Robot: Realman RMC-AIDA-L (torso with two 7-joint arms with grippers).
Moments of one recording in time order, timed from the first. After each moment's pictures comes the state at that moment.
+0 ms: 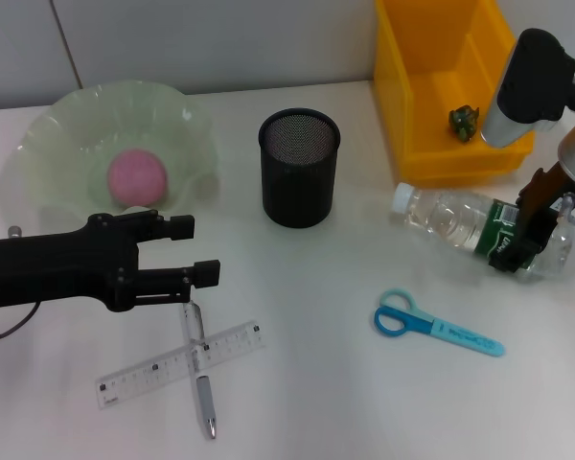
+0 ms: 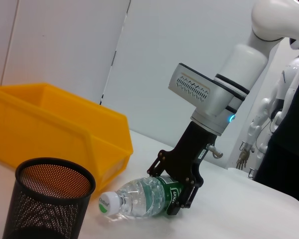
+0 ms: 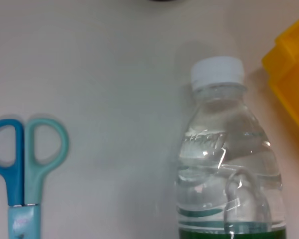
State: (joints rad) left arm -0.46 -2.05 0.91 0.82 1.83 1.66 -1.57; right arm 0.84 2.01 -1.00 -0.80 -2.92 -1.39 1.99
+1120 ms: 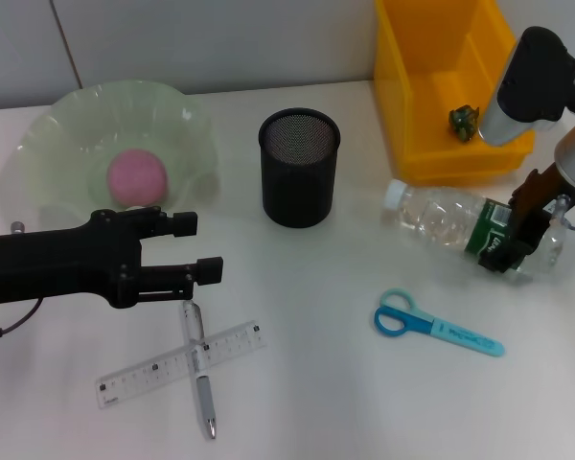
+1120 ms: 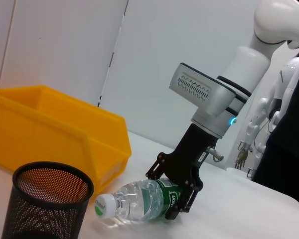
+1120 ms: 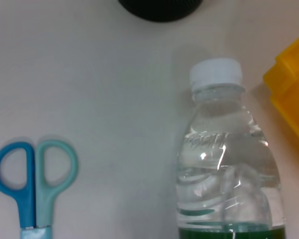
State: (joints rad) left arm -0.47 -2.05 0.91 0.82 1.82 1.66 -1.57; right arm 0.80 2.04 -0.99 -0.89 -2.90 -1.41 2.00
